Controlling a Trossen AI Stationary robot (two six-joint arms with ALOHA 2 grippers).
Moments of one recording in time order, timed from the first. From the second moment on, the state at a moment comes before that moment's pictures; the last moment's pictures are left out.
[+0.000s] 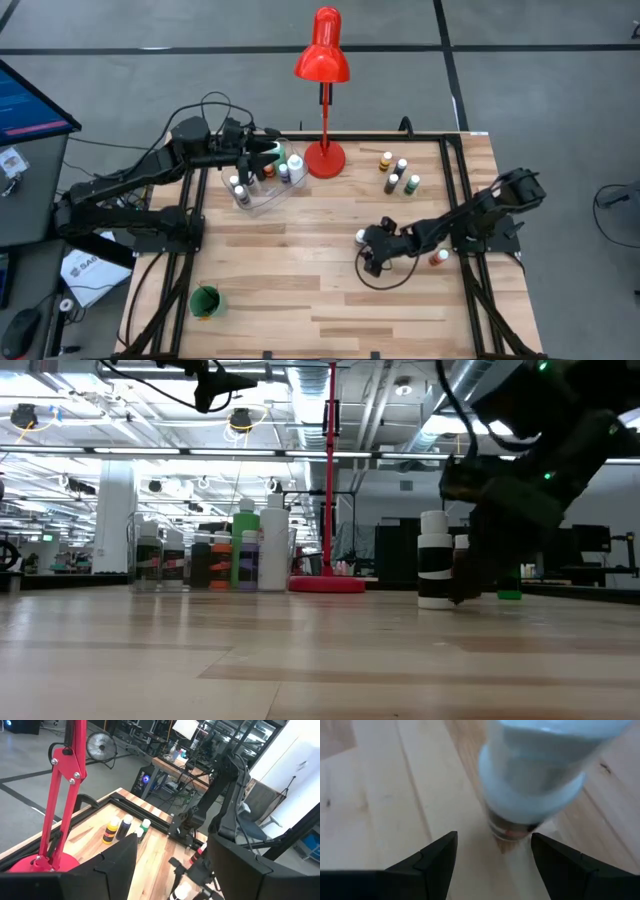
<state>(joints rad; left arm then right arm) 0.45 0.92 0.89 -0.09 0.24 -0.40 0.32 1.60 0.60 0.02 0.34 0.64</state>
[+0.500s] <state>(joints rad) 0.45 0.92 0.89 -0.09 0.24 -0.41 0.25 1.66 0.60 0.14 0.34 0.57</state>
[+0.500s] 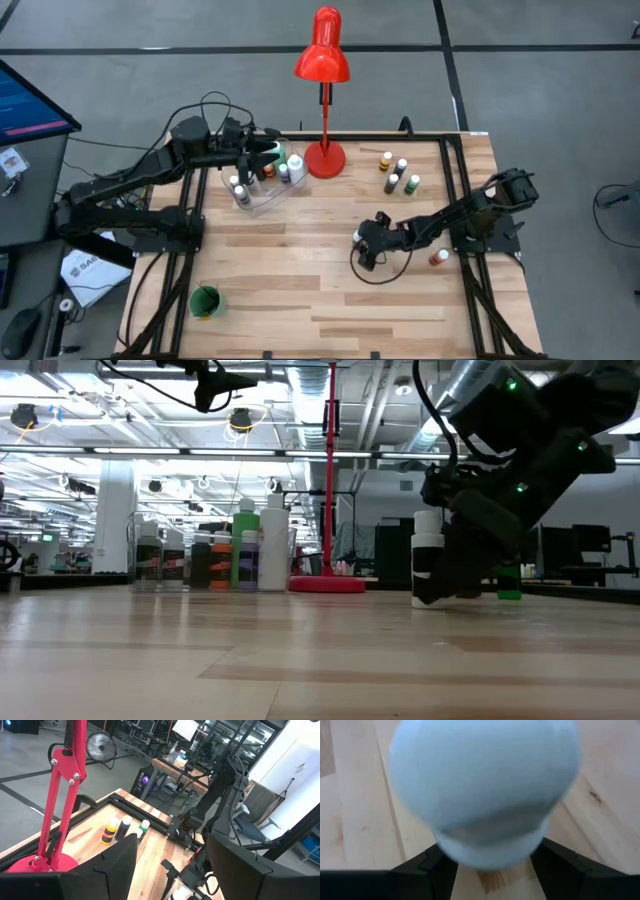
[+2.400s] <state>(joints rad) 0.29 0.84 0.89 -0.09 0.36 -0.43 0.04 2.13 1.39 -0.18 -0.02 -0.12</state>
